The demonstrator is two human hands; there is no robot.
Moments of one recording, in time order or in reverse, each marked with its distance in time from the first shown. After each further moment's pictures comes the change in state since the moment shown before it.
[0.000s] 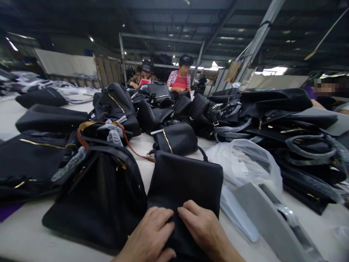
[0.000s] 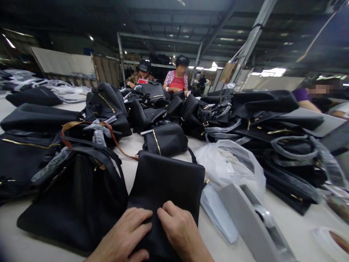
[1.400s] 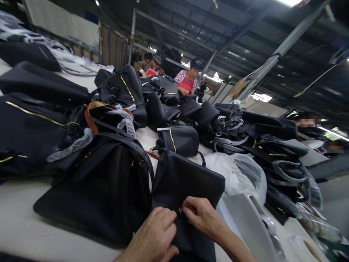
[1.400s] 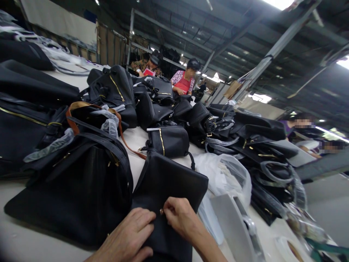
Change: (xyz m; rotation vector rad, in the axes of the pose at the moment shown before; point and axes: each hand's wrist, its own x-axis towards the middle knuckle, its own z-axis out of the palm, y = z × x) left_hand -0.006 -0.011 0.016 -0.097 0.145 0.088; right_hand 0.035 0.003 -0.019 0.346 -0.278 0.416
